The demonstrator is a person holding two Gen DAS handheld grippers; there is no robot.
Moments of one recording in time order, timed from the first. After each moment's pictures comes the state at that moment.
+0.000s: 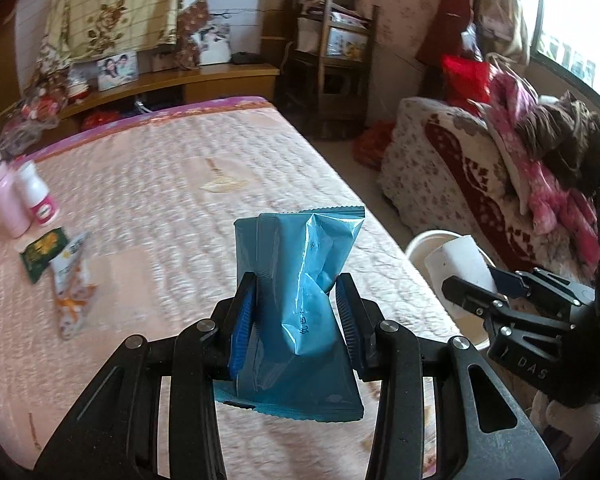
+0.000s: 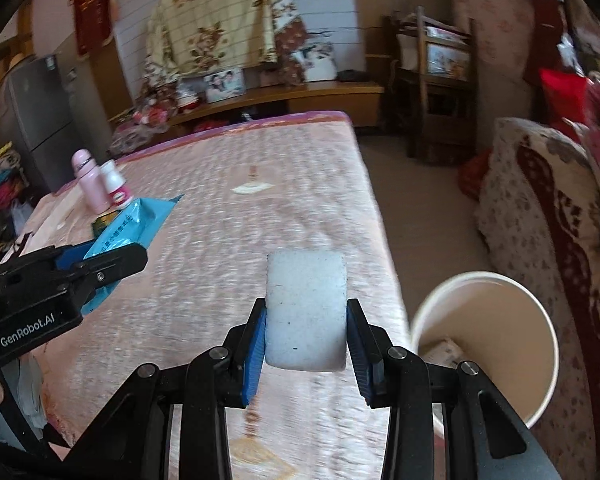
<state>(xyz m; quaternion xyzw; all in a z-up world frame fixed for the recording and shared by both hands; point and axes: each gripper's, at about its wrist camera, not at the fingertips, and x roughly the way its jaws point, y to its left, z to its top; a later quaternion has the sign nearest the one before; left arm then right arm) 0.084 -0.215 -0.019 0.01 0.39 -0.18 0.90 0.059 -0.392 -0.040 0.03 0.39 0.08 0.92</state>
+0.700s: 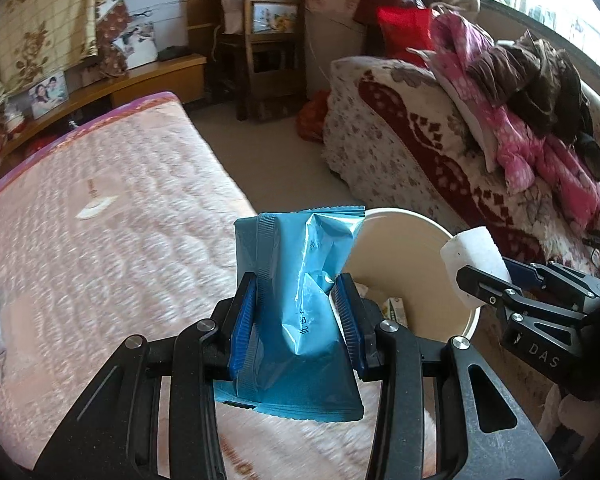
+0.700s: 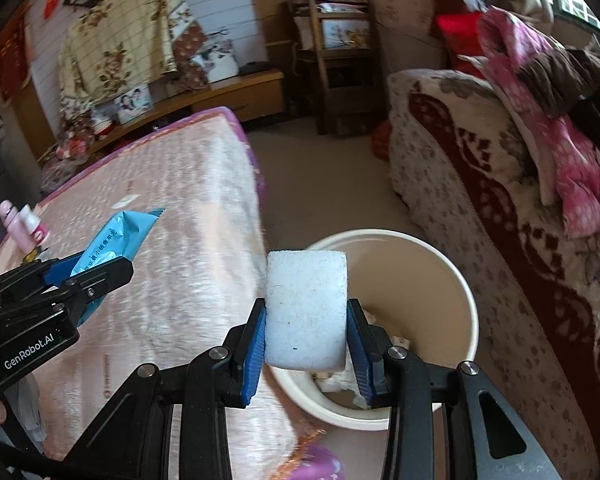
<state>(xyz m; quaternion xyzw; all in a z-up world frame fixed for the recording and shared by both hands) 0.106 -0.366 -0.049 0.08 0.40 -0.25 0.88 0.040 -0.535 -0.064 0.09 0.41 -0.05 0.90</state>
